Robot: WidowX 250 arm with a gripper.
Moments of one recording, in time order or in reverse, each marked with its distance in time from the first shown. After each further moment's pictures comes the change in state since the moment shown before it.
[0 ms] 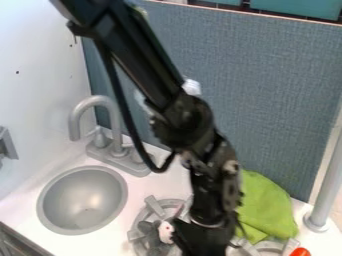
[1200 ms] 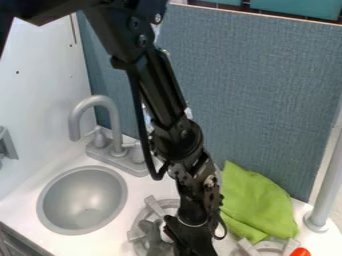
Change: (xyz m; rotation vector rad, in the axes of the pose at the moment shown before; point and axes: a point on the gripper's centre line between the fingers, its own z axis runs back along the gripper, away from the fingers) arm 0.042 0.043 -0.045 0.062 -0.133 0.078
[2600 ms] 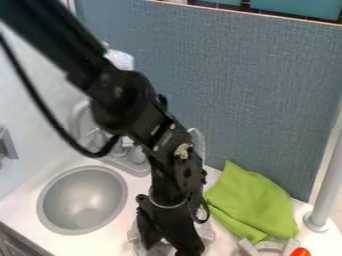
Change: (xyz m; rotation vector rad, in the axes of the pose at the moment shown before) arm -0.054 -0.011 0.090 0.036 -0.079 0.047
